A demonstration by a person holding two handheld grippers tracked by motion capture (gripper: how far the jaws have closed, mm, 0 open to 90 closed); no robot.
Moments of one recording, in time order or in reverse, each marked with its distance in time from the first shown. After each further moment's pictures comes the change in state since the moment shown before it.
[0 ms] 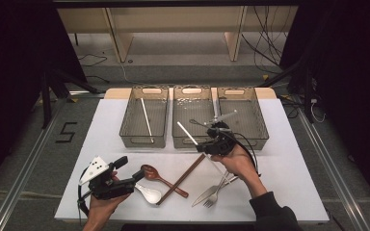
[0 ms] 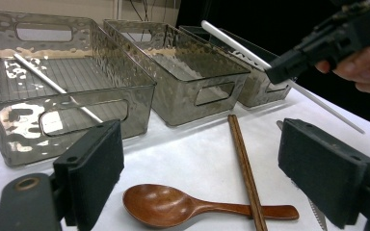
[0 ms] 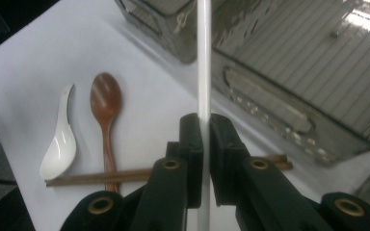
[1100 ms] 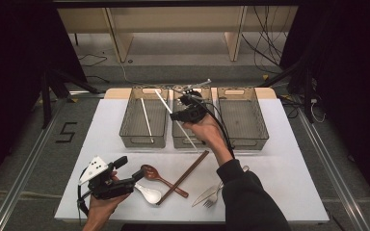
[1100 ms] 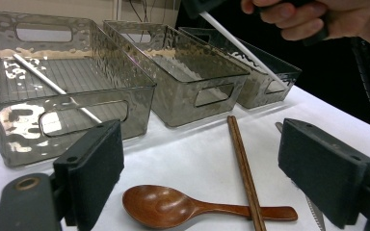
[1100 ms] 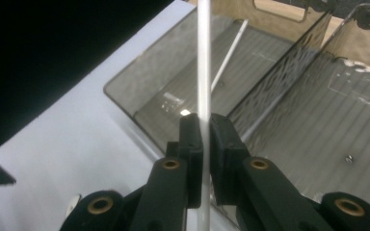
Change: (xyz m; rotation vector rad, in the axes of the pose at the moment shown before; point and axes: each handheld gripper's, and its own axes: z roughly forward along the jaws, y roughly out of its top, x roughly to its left) left arm 0.001 0.000 -0.001 -0.003 -0.006 -0.008; right arm 0.005 0.103 0.040 -0.117 0.016 0.044
